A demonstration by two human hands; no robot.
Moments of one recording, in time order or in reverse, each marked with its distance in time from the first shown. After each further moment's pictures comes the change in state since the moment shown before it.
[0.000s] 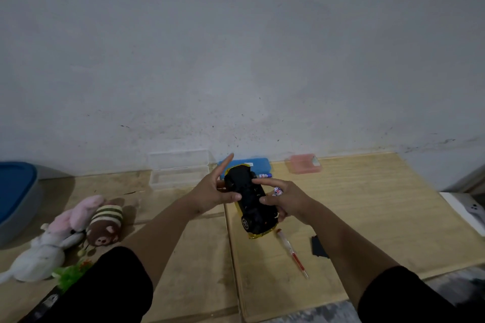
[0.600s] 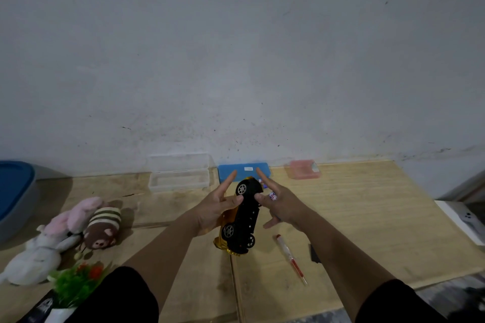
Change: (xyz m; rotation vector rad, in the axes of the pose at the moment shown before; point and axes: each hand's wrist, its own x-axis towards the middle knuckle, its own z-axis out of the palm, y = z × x) left_hand -0.004 -0.018 0.015 -0.374 -0.052 -0.170; right_hand -0.003 -0.008 0.019 -0.004 0.004 -0.099
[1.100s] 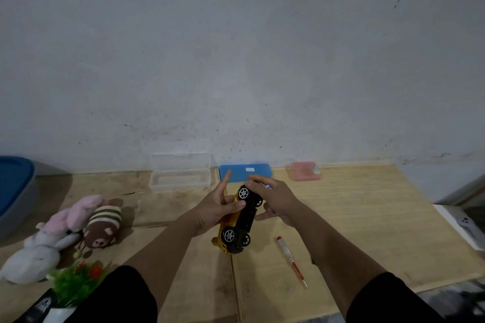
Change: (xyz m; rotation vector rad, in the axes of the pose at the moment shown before) left_hand 0.005 -0.006 -0.015 0.104 -0.001 0.014; right_hand 0.016 -0.024 0.016 0.236 0.166 0.155
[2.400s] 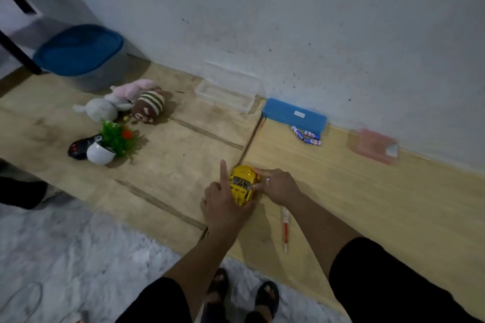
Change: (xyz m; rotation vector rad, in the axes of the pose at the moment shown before) left_hand 0.017 -0.136 0.163 0.827 1.331 -0.465; right_hand 0.089 0.153 -0.043 -0.922 -0.539 -0.252
